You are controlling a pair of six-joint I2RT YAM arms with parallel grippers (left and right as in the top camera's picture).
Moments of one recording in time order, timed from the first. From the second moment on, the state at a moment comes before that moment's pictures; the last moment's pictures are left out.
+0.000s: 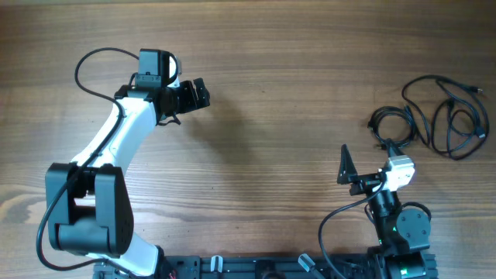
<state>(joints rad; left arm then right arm) -0.10 1.75 1.15 -0.49 0.21 -0.36 0.15 0.01 0.01 0.00 -0.01 0.05</state>
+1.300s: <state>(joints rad) -0.10 1.75 1.15 -0.49 0.21 -0.36 0.15 0.01 0.01 0.00 -0.02 0.01</state>
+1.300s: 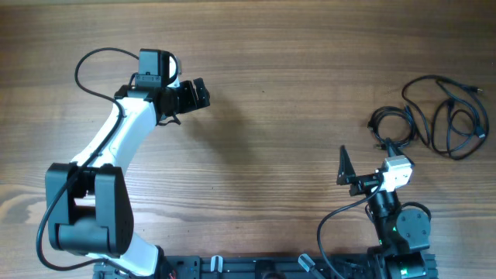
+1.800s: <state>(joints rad) -0.25 1.29 1.14 -0.49 0.20 -0.36 0.15 0.01 0.01 0.00 -0.02 0.01</state>
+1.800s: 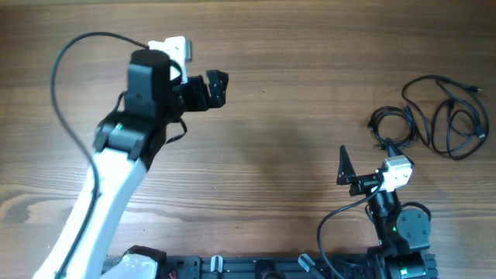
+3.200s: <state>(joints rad) -0.25 0.86 0.03 0.42 0.18 -0.42 0.15 0.01 0.01 0.00 -0.02 0.01</state>
